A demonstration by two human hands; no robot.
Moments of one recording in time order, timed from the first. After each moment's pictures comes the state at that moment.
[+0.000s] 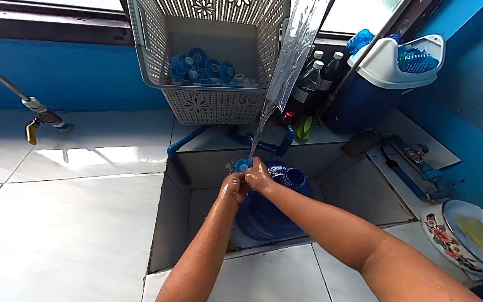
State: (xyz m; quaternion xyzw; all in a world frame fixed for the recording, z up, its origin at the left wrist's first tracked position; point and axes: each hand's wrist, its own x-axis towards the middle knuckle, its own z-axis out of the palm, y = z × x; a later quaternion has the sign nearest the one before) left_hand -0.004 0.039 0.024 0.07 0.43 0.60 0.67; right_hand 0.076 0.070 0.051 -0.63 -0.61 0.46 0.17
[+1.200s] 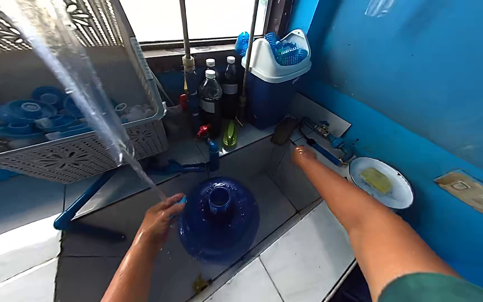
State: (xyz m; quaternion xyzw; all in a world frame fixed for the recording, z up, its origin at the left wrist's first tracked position) left_hand -0.005 0.067 0.022 0.40 0.58 0.41 0.58; right_hand 0.427 0.125 0.050 -0.84 -0.51 0.17 -0.03
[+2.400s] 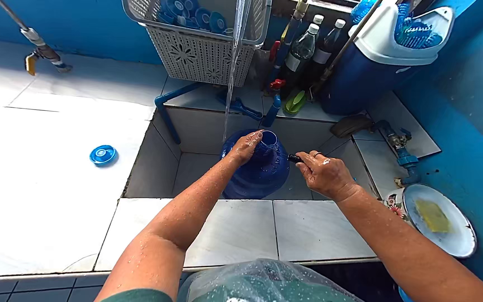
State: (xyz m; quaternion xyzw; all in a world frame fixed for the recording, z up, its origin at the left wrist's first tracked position) left_hand 0.076 0.023 0.016 0.56 0.48 0.44 0.51; right_hand 0.327 -0.017 0.078 -0.40 -0.90 -0.05 0.16
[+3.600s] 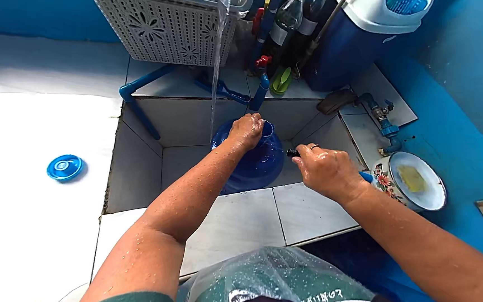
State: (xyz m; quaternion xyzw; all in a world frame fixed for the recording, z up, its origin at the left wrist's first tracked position) left_hand 0.084 0.042 0.058 0.74 0.57 0.16 0.32; right_hand 0.288 -0.063 0.107 -0.47 -0.87 -0.11 0.07
